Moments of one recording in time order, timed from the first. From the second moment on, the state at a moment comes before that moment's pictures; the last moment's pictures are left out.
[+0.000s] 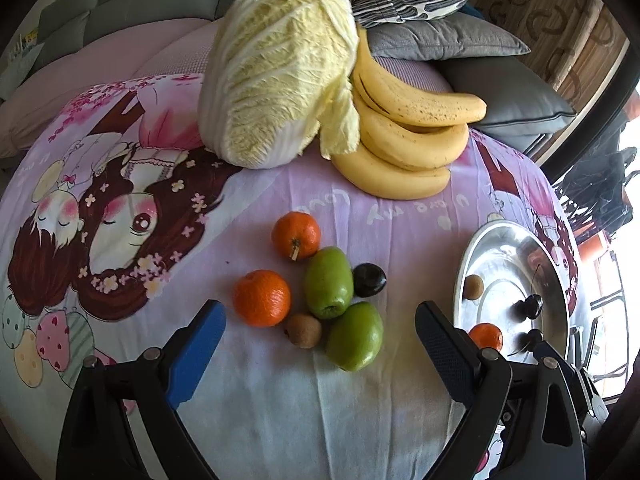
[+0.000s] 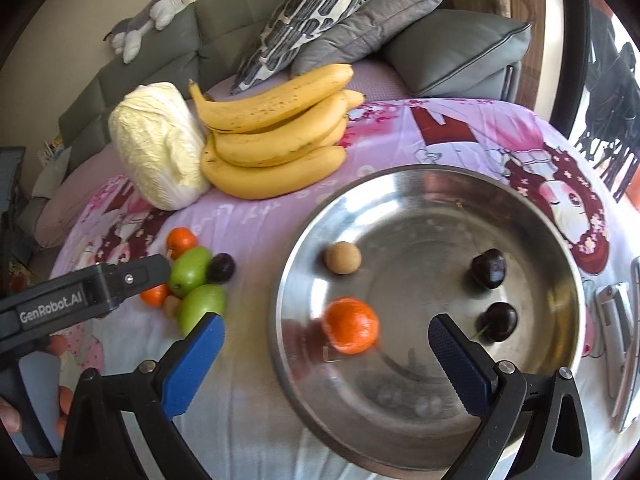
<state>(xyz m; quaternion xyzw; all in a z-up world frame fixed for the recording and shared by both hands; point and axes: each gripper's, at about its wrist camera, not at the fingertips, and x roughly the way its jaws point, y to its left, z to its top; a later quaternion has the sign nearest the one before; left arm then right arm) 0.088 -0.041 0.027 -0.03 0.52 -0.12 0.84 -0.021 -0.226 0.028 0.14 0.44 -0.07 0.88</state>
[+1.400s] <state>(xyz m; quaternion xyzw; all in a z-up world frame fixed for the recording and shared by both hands) 0.138 0.000 -0.034 -0.11 0.60 -0.09 0.79 0.054 -0.132 -0.011 0.08 0.50 0.00 0.86</state>
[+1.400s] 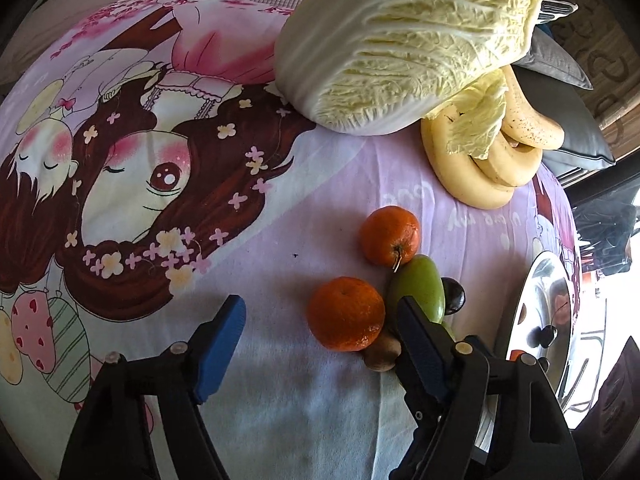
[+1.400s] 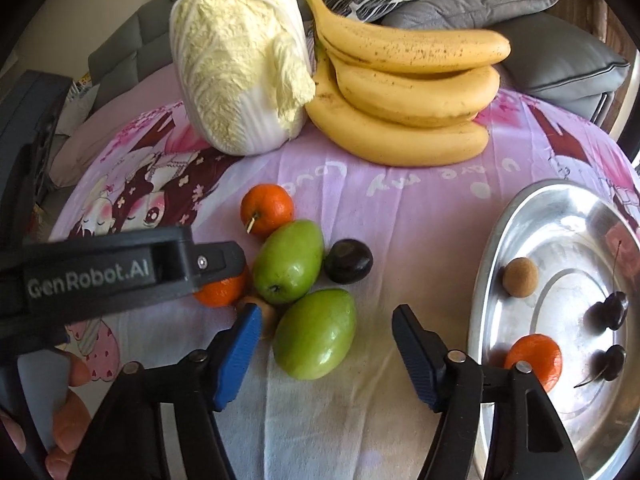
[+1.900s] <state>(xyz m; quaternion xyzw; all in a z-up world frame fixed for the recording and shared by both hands) 0.145 -0.013 -0.054 -0.10 0.61 -0.09 0.78 0.050 -0.139 -0.017 0.10 0.51 0.00 0.85</state>
